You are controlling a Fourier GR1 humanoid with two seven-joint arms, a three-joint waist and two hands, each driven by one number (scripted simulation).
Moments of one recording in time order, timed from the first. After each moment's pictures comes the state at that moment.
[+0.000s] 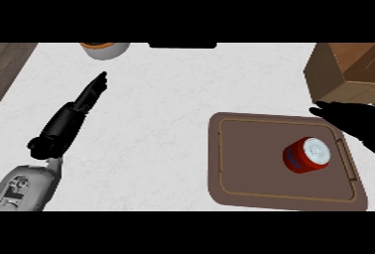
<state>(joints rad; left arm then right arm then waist) -0.25 0.40 -0.14 -1.49 0.03 -0.08 -0.10 -0.34 -1.03 0.25 -2.08 0.05 0.69 0.66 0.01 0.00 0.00</state>
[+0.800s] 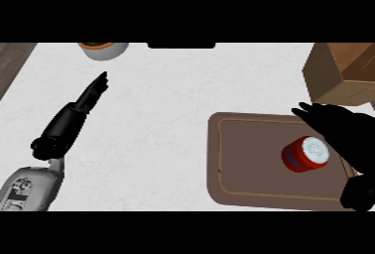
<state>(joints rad) -0.23 0.34 -0.09 -1.52 -0.04 -0.12 -0.07 -0.32 -0.79 0.31 -2.00 0.42 0.76 0.64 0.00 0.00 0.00</state>
